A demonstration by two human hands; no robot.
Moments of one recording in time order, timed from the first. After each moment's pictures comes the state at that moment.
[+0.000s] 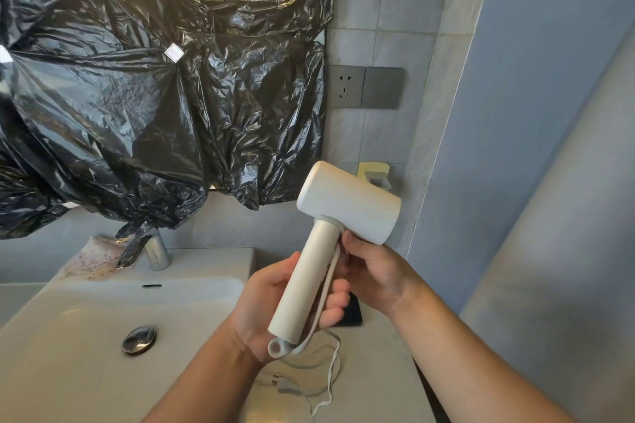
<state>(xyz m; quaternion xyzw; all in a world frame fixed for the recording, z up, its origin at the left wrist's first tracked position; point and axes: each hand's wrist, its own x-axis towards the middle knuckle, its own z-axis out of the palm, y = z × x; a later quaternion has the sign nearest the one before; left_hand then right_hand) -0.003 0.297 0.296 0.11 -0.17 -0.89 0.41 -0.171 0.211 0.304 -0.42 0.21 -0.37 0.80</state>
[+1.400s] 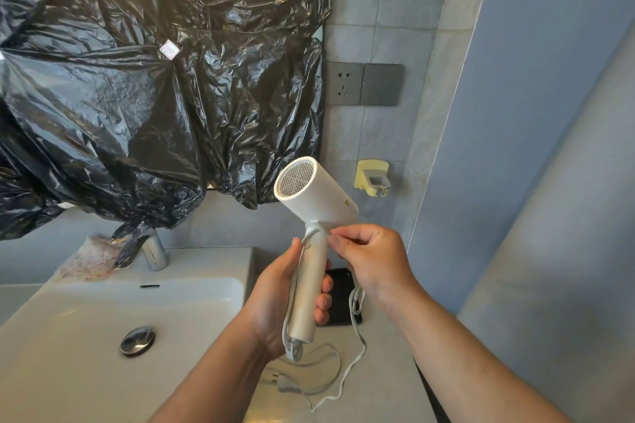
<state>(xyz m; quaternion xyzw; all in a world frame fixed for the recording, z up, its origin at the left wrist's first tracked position) -0.025 0.294 0.313 0.33 -0.23 -0.75 0.51 -0.162 0.235 0.328 -0.59 0.46 -0.48 0.46</state>
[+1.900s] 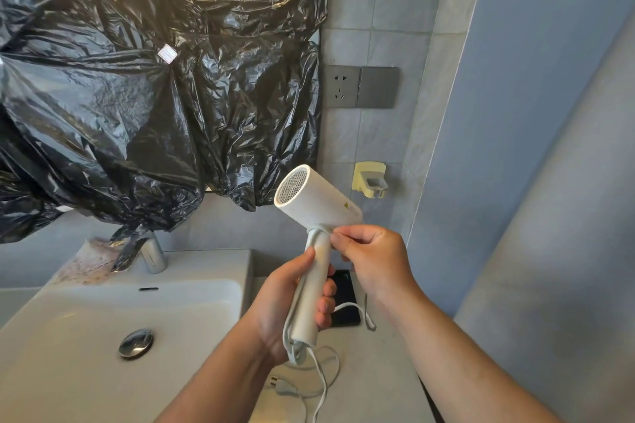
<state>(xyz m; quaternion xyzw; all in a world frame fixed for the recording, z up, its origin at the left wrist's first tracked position) -0.031 0.294 0.309 0.31 -0.22 -0.78 0.49 -0.165 0.237 0.329 -0.57 0.49 -0.49 0.44</state>
